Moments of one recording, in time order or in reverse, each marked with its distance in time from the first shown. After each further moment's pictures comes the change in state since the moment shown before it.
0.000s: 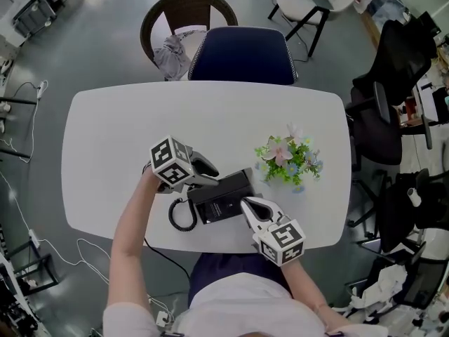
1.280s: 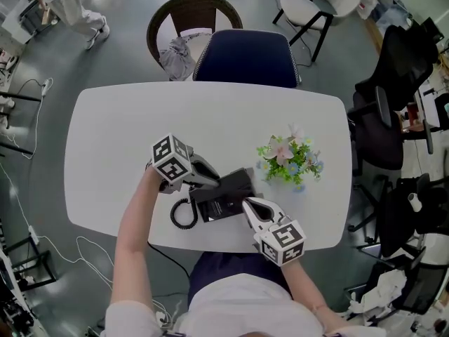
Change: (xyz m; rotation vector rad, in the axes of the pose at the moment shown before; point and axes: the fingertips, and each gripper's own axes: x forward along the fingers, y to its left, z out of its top) left arm -0.002 -0.014 -0.006 -0.051 -0.040 -0.094; right arm -0.005 0.004 -0.001 -0.010 -0.014 0.007
